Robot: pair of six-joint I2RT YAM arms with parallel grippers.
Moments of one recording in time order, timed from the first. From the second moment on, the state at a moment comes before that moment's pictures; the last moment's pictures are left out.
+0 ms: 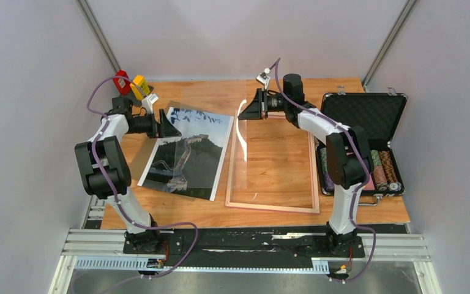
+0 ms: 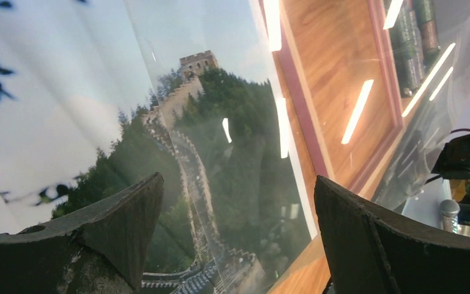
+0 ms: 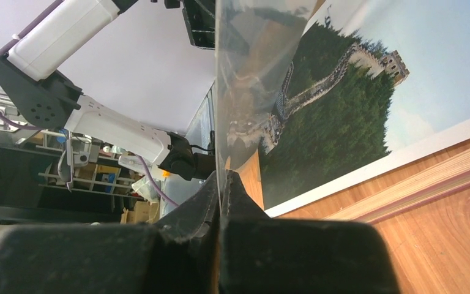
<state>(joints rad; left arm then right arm) 0.26 1.79 1.27 -0.65 1.02 0.29 0.33 1.99 1.46 0.25 -1.18 0.78</state>
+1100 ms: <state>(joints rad) 0.16 1.86 1.27 -0.53 1.27 0.21 0.27 1.88 1.37 0.57 -1.25 1.06</state>
